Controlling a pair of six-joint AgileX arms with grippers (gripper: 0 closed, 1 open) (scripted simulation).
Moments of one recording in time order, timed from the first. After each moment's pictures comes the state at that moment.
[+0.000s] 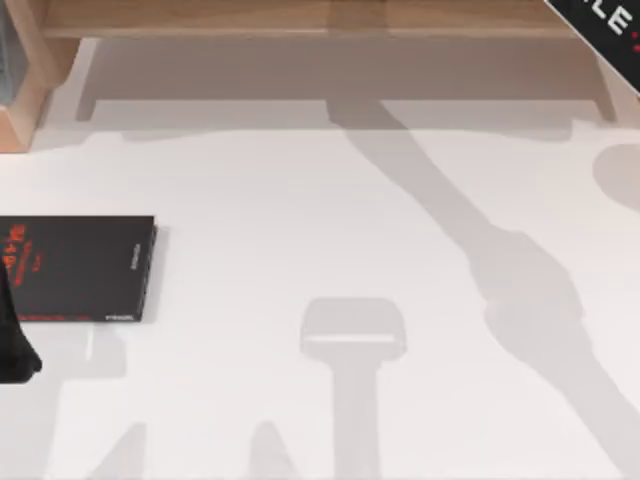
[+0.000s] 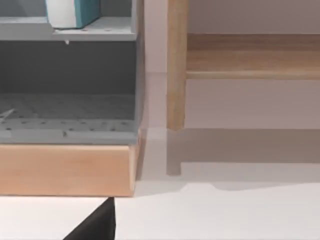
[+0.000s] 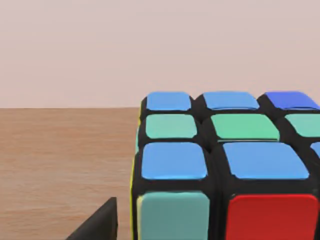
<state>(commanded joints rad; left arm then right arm) 0.00 0.00 0.00 0.00 0.00 0.00 0.62 2.36 2.58 -0.23 0.66 0.01</state>
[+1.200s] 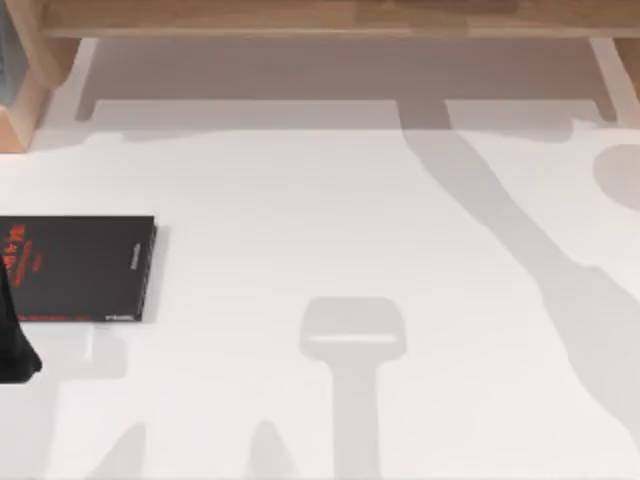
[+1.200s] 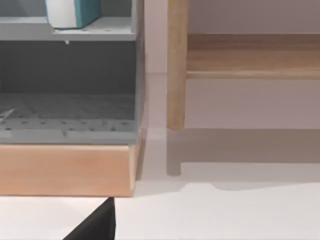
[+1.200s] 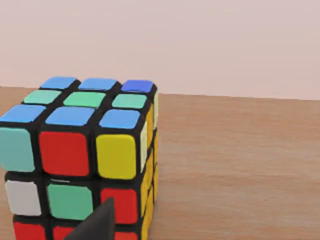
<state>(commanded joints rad) 0.00 0.00 0.00 0.00 0.00 0.00 0.51 1.84 1.90 -0.09 0.44 0.02</state>
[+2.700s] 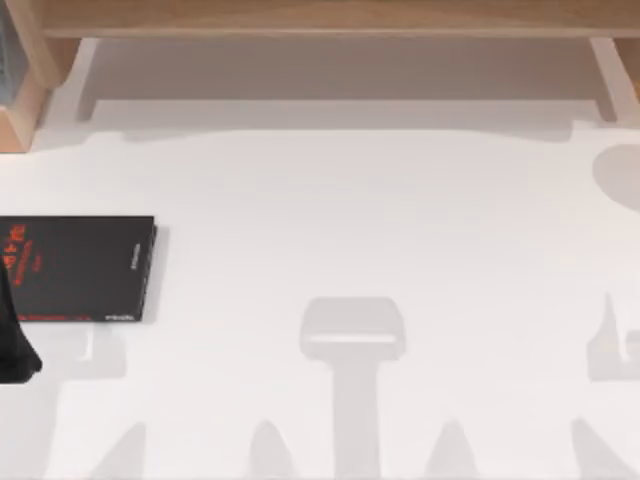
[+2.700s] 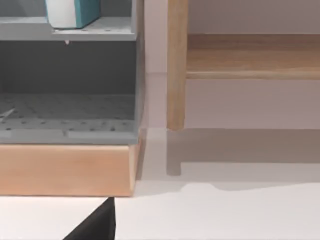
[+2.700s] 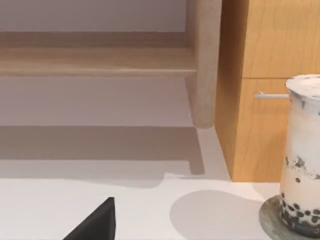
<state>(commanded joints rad) 0.00 0.00 0.00 0.00 0.00 0.00 0.00 0.00 0.00 0.00 0.00 0.00</state>
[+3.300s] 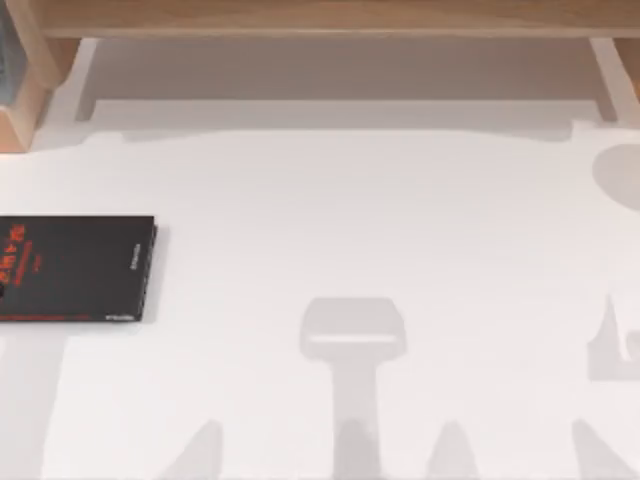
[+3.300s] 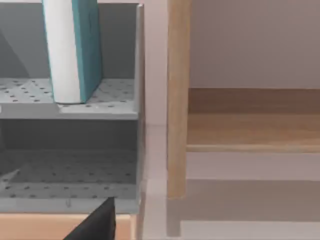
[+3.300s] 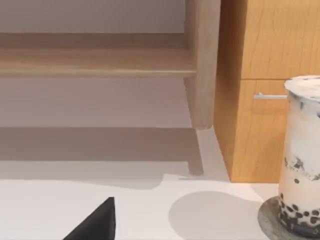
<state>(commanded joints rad) 0.06 0.29 0.24 0.11 0.07 0.00 0.00 0.00 0.00 0.00 0.00 0.00</state>
